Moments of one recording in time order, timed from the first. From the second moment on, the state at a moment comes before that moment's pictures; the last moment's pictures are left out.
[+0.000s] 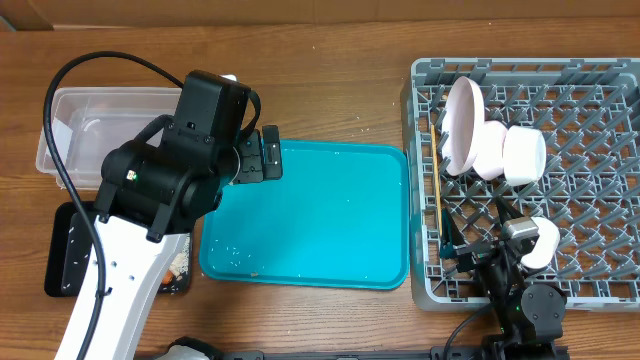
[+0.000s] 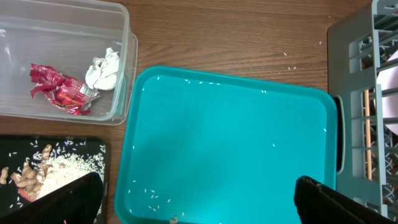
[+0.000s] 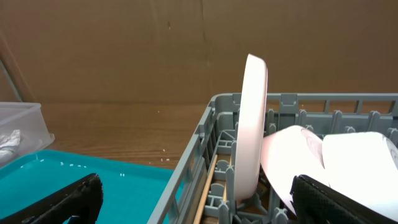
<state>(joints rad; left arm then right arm) -0.39 1.37 1.68 -1.31 -0.17 -0.44 0.07 0.01 0.02 -0.02 -0.17 0.10</state>
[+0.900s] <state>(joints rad) -0.39 1.37 1.68 -1.31 -0.23 -0.43 0.07 0.01 0.02 -0.02 -0.17 0.10</state>
